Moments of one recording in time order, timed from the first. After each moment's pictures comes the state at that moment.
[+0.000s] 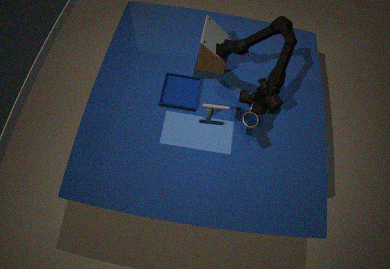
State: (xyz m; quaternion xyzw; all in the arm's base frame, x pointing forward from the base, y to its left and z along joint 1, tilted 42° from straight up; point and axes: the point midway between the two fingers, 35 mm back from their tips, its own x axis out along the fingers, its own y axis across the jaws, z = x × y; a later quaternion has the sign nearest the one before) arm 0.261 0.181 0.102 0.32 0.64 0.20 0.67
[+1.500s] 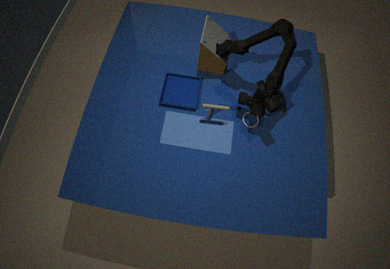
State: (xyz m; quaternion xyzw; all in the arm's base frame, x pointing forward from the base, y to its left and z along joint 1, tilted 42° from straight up) arm 0.261 0.195 0.086 0.32 0.64 0.20 0.67
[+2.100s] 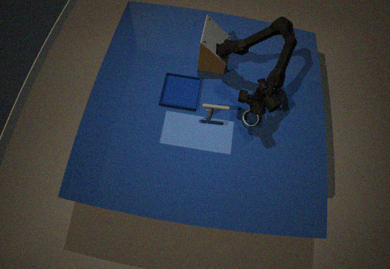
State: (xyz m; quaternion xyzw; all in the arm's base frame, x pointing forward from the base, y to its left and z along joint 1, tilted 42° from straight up) arm 0.260 0.179 0.097 0.32 0.64 0.19 0.67
